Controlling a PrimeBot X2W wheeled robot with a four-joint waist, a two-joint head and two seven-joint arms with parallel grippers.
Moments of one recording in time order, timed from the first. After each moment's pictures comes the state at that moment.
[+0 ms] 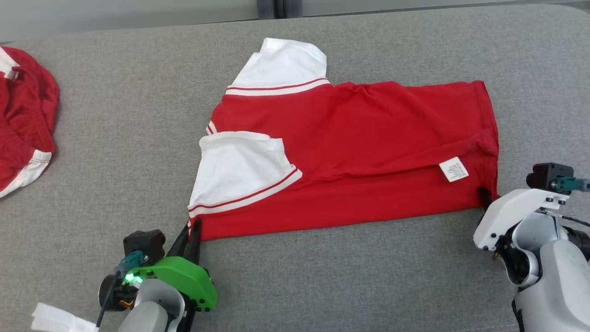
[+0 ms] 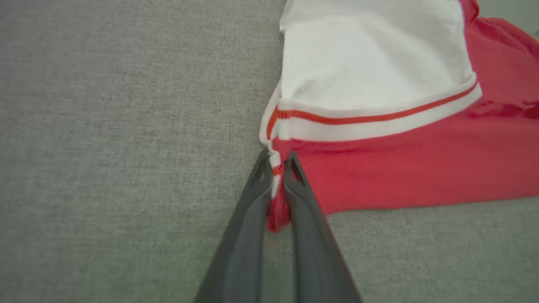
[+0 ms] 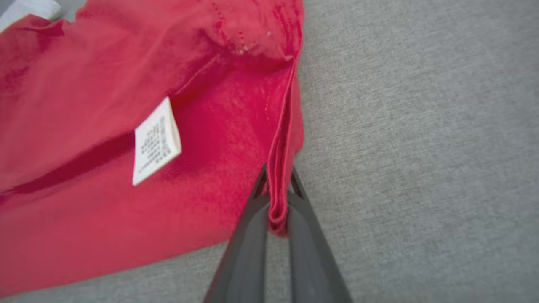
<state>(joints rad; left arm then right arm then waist) -0.26 0.18 -0.40 0.49 -0.57 0.05 -0.11 -0.33 -0.08 -0.21 0.40 0.26 0.13 0.37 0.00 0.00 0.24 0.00</state>
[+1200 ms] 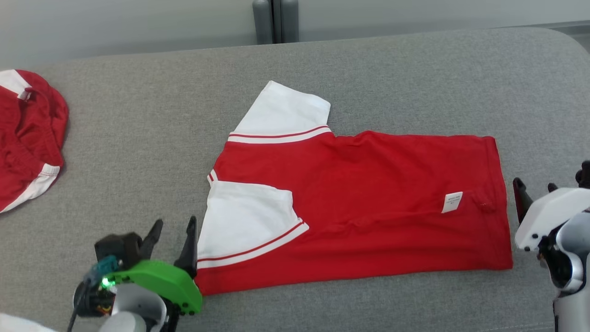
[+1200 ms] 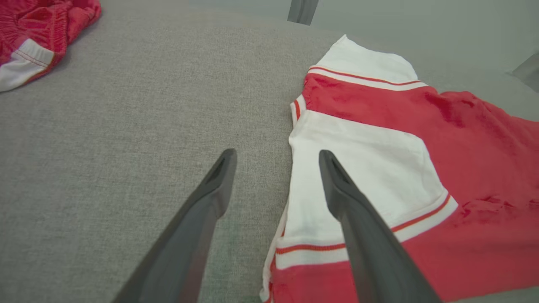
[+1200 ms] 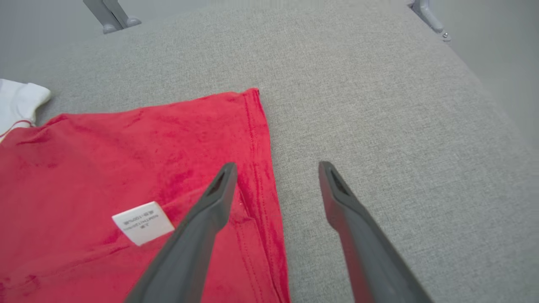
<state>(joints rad) -0.09 0.29 -0.37 0.13 -0.61 0.15 0.01 -0.21 -0.08 -0.32 0.10 0.15 0.13 0.49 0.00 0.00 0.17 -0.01</state>
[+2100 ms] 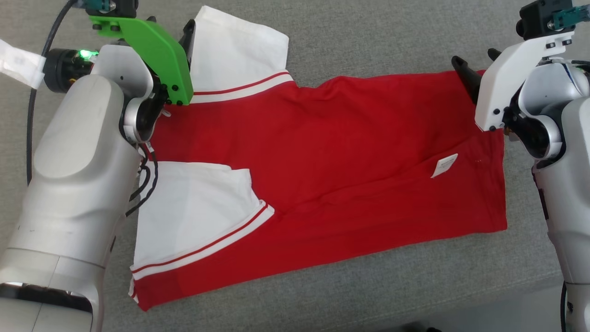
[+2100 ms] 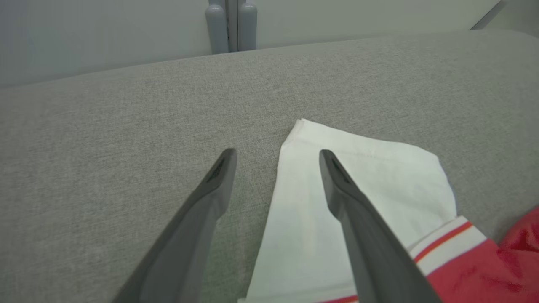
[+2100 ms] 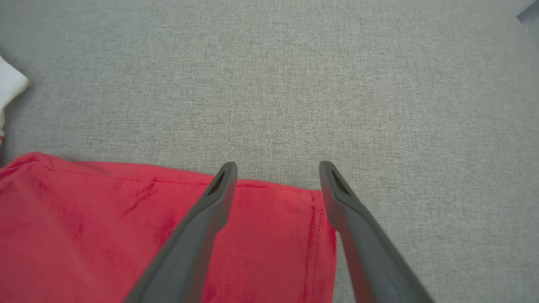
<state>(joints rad) -1.03 0.21 -0.46 0.69 -0.59 -0.01 0.34 -0.75 -0.28 0.09 0.29 0.32 0.13 0.68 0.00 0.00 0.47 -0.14</state>
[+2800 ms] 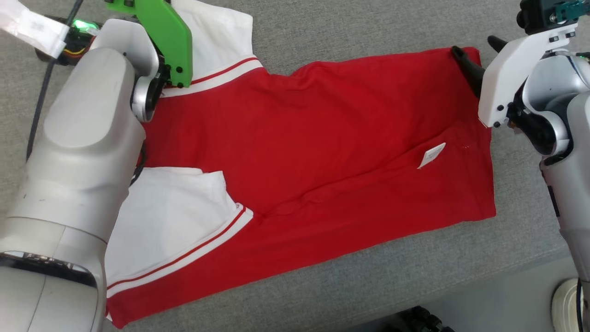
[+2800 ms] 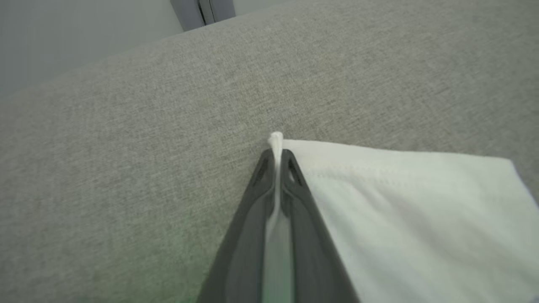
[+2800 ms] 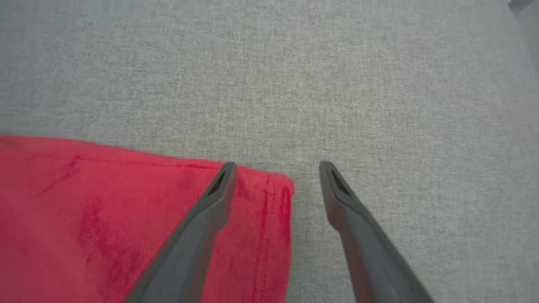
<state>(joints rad) -1.17 0.18 -0.56 0.90 -0.48 0.03 0.31 -0.77 -0.33 0.17 0.27 0.38 0.13 0.63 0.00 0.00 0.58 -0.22</state>
